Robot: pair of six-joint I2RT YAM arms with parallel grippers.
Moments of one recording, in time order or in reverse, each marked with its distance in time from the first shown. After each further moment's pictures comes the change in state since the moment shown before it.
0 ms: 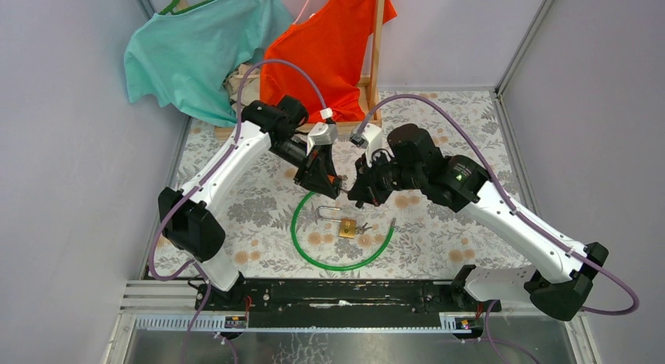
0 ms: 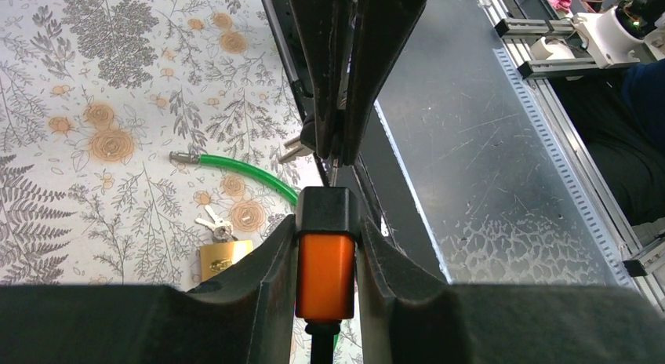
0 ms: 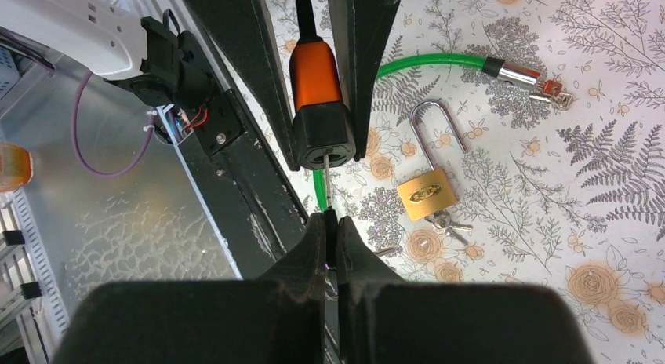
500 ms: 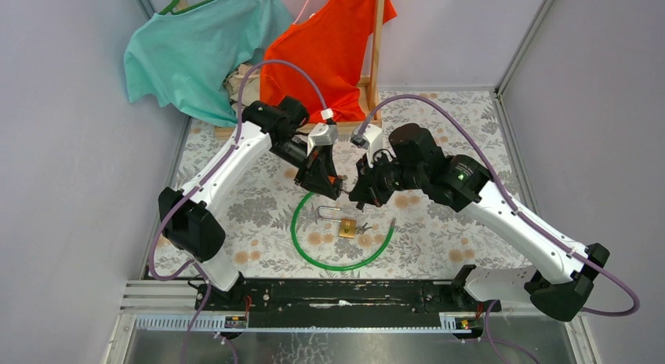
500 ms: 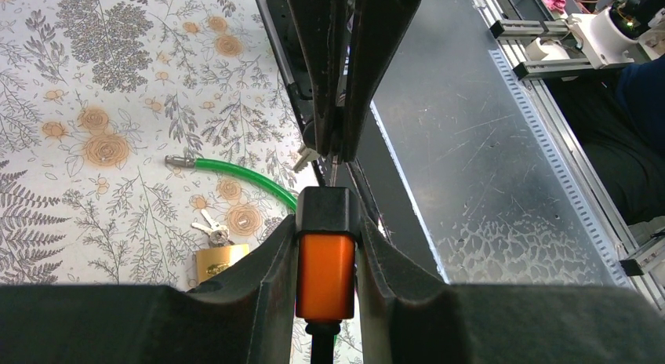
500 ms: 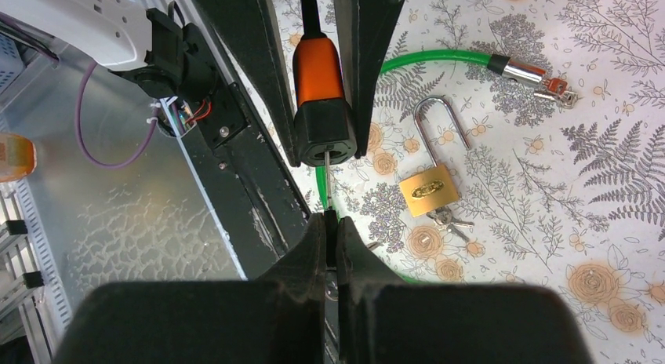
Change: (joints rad) left arm -0.003 0.000 -0.003 -0.002 0.003 0.004; right arm -0.007 -0.003 0.004 -0.020 -0.030 -0.016
